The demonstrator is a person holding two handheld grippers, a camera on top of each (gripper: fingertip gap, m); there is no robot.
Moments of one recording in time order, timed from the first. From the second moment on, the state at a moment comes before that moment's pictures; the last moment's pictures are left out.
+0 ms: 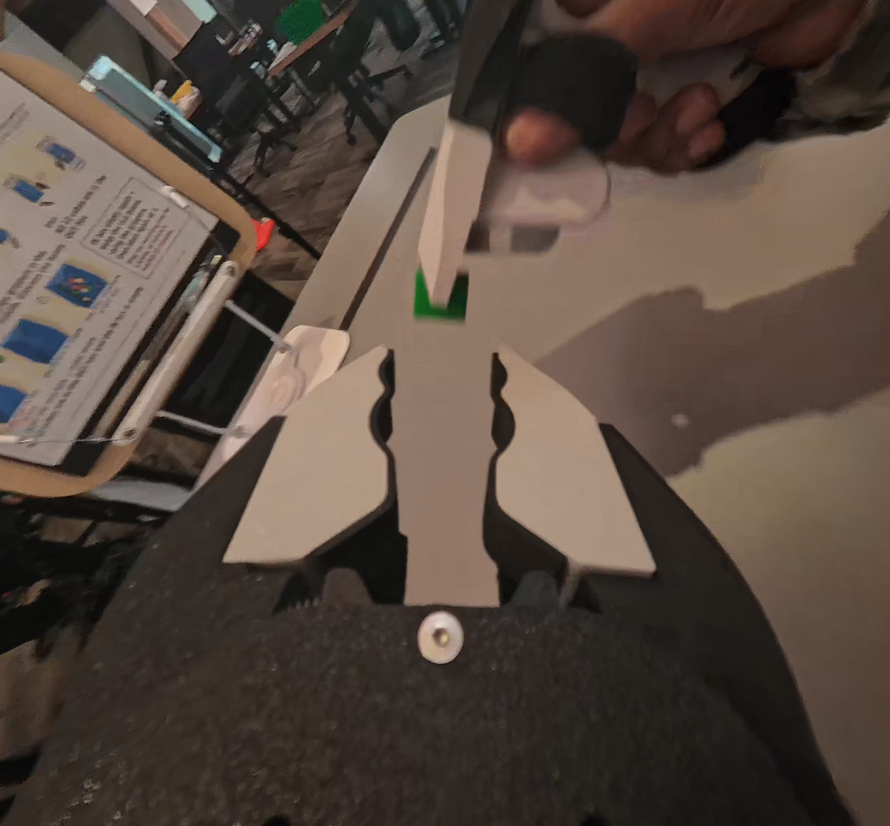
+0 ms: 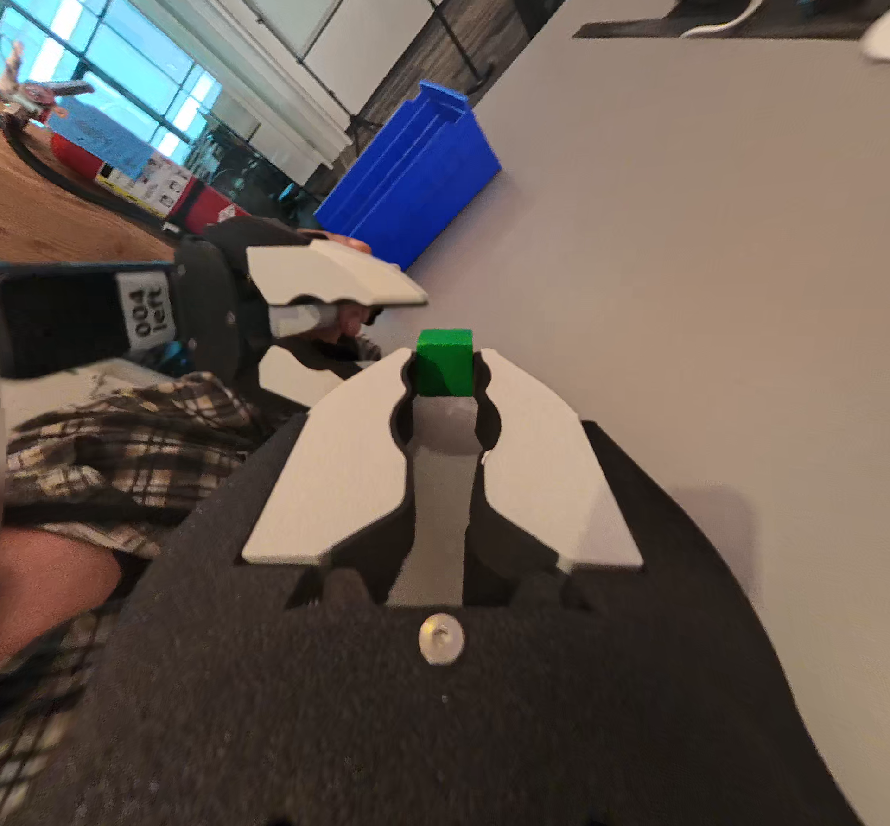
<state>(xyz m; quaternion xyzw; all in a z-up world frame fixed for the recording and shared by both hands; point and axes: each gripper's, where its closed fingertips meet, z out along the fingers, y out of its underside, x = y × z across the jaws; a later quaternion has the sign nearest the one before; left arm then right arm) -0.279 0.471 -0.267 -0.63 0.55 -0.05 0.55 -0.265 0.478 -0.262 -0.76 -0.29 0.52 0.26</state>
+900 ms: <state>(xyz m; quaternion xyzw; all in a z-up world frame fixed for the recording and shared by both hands) -0.284 0.439 -0.332 -0.68 0.57 -0.20 0.41 0.098 0.440 -0.382 -0.95 -0.18 0.26 0.07</state>
